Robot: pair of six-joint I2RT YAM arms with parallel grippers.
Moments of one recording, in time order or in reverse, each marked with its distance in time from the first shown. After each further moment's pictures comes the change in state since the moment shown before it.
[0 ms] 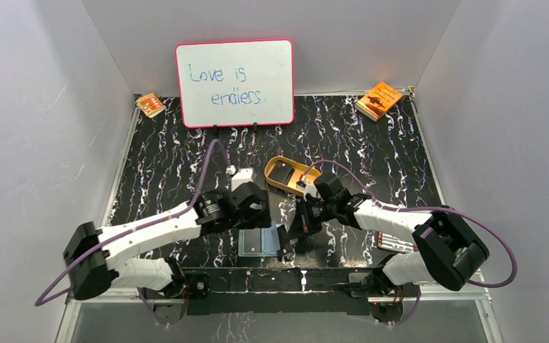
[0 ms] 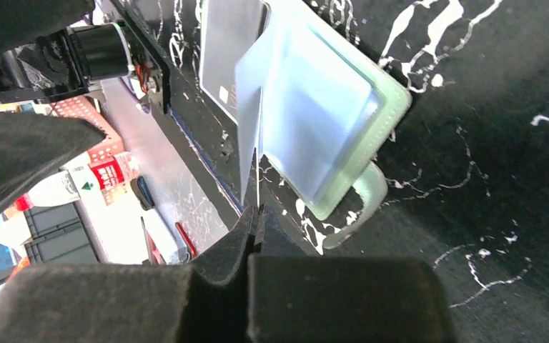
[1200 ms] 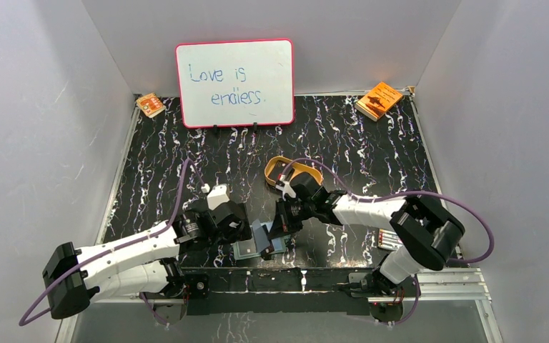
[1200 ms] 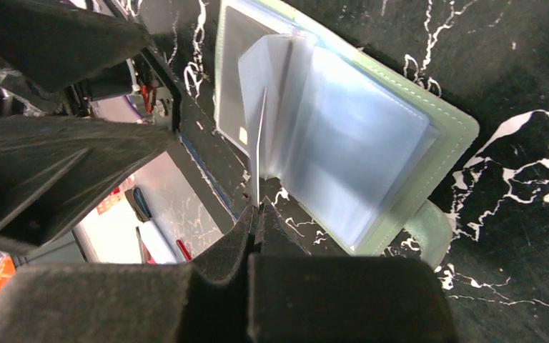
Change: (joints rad) left arm 0.000 -0.291 -0.289 -0.047 -0.074 -0.157; right arm 0.160 0.195 0.155 0.083 0.101 0.086
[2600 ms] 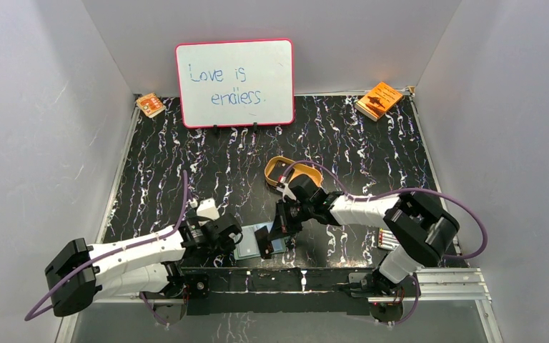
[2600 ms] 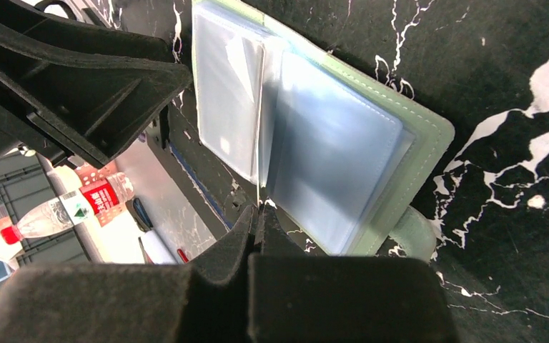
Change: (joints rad) left arm 0.001 0.030 -0.146 -0.073 -0.046 -0.195; right arm 0.003 0.019 -0.008 0.018 0.028 0.035
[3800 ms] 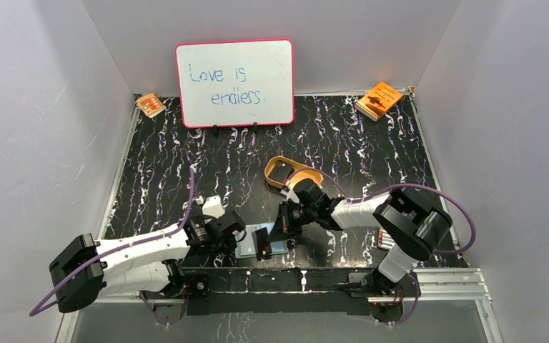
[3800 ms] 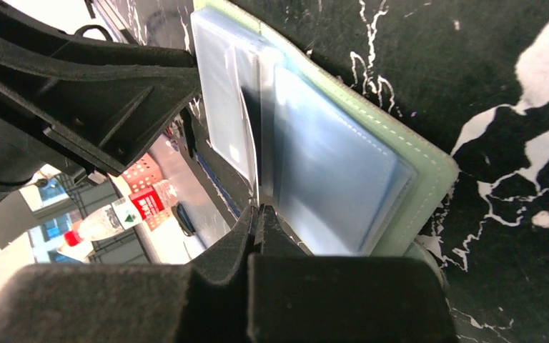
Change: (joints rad) left arm 0.006 0.059 0.000 0.108 0.013 0.055; right arm -0.026 0.056 -0.097 0.222 -0.068 0.157
